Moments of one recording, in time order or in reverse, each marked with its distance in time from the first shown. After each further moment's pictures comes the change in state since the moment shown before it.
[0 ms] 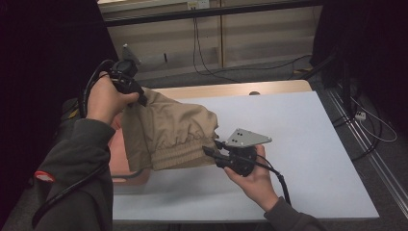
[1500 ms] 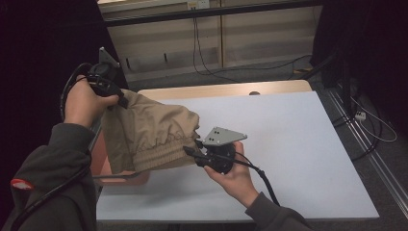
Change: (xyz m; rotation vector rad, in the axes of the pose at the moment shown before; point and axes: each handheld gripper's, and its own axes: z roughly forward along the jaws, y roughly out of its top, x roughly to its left) left arm 0.043 -0.020 -0.011 -0.013 0.042 -0.054; right arm 0.023 0.015 0.038 0.005 0.052 -0.027
